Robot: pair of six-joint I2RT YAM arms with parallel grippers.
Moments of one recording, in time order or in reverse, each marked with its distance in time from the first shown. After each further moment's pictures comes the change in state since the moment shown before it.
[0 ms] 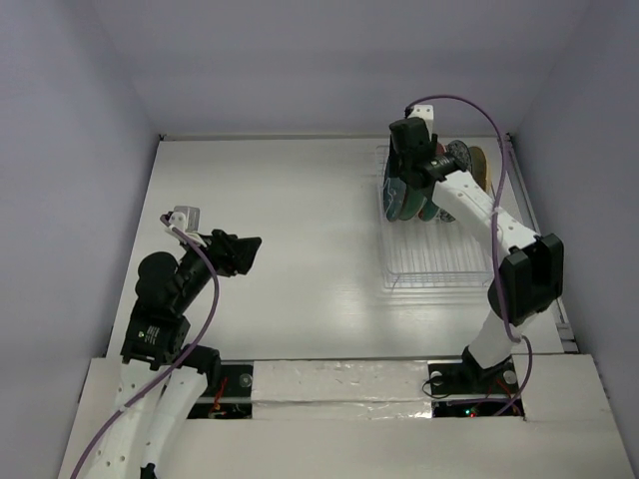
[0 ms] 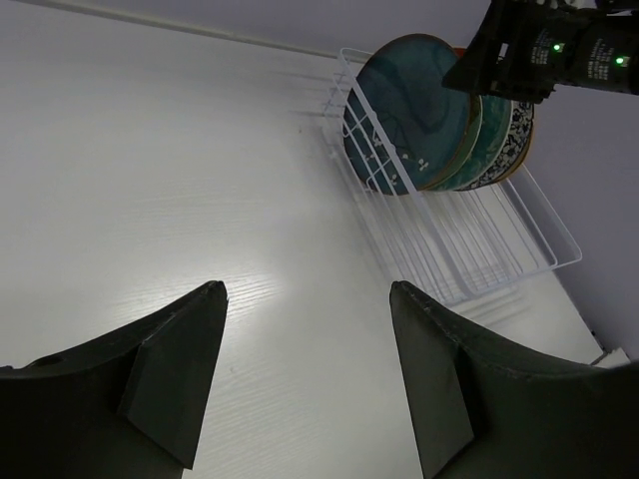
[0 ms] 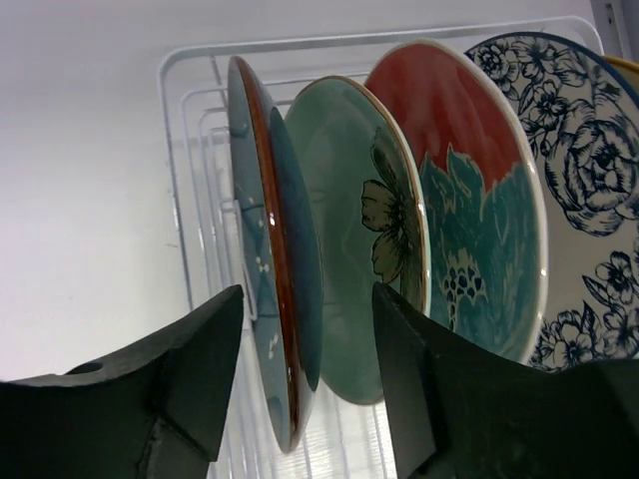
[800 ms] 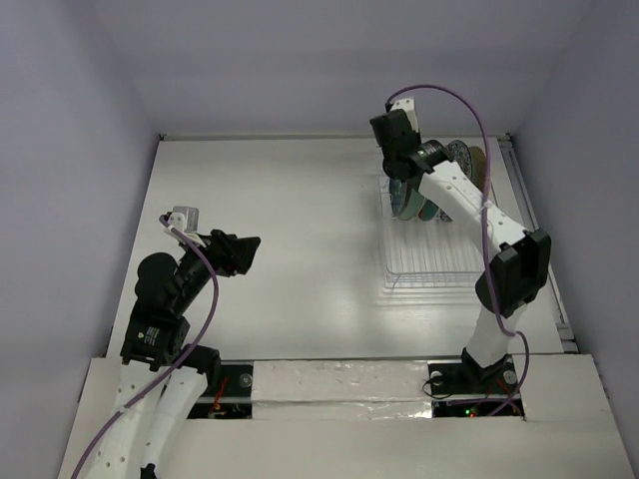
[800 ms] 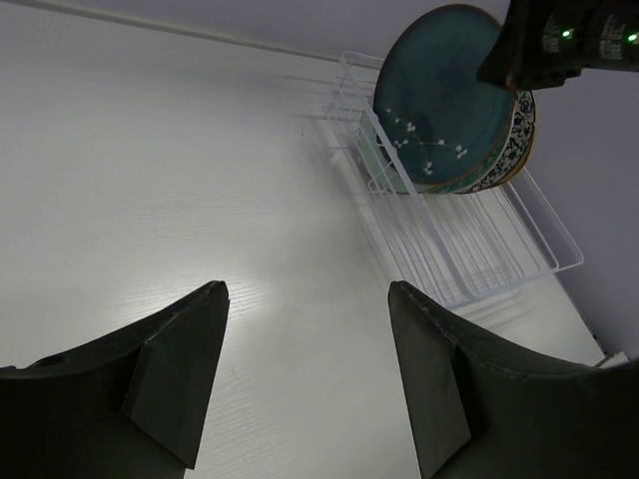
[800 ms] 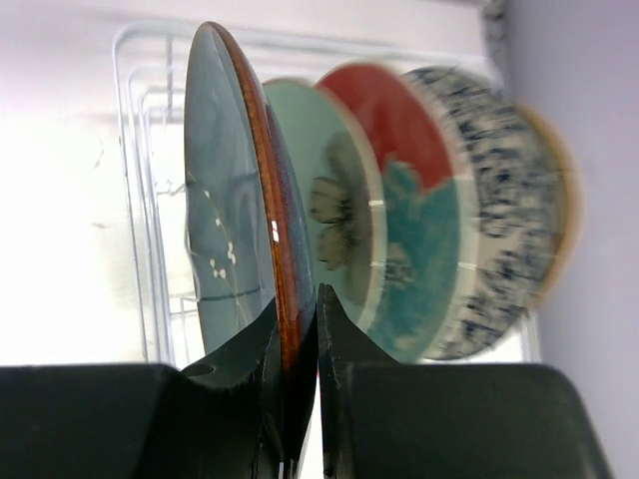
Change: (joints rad) left arm 0.000 -0.008 0.000 0.000 -0.008 0.000; right arm 0.072 0.130 0.220 -0.208 0.188 -0.147
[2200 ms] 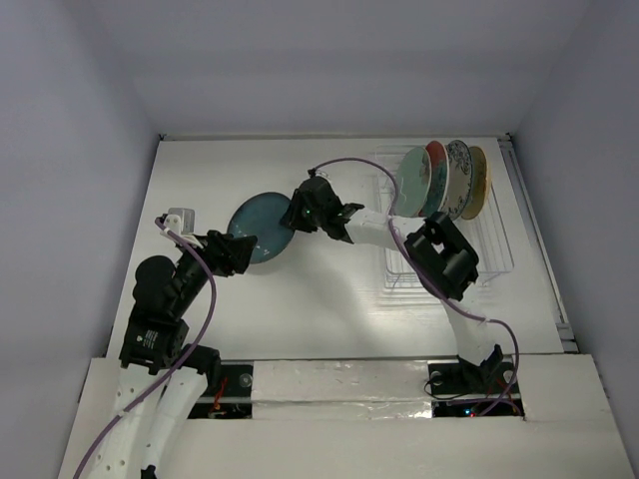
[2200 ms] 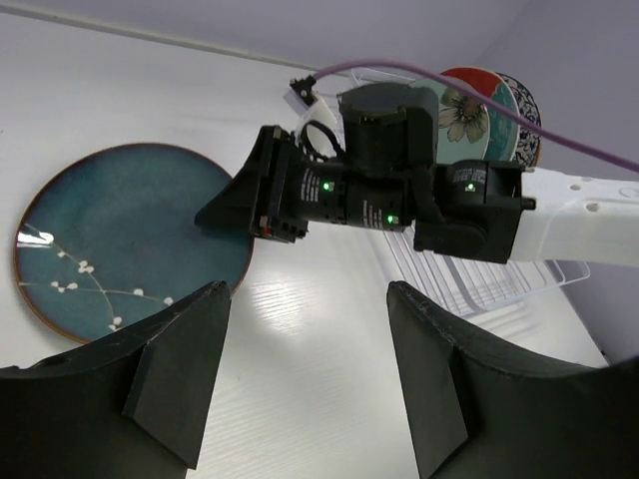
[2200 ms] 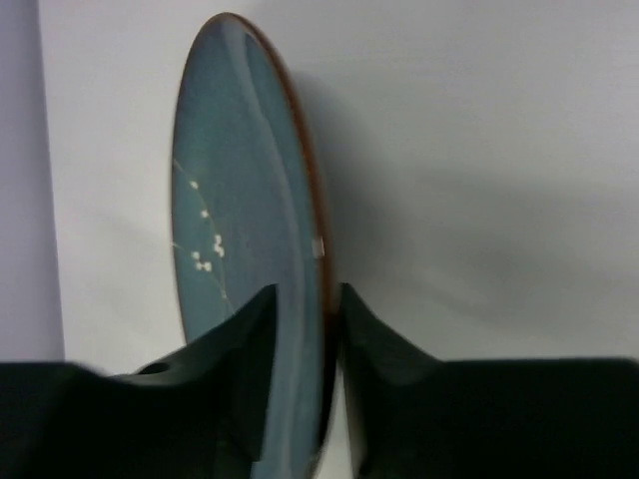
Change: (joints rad) left arm 0.000 -0.020 0.000 -0.001 -0.033 -0.002; right arm 0.270 0.352 -0.201 0.743 -0.724 0.742
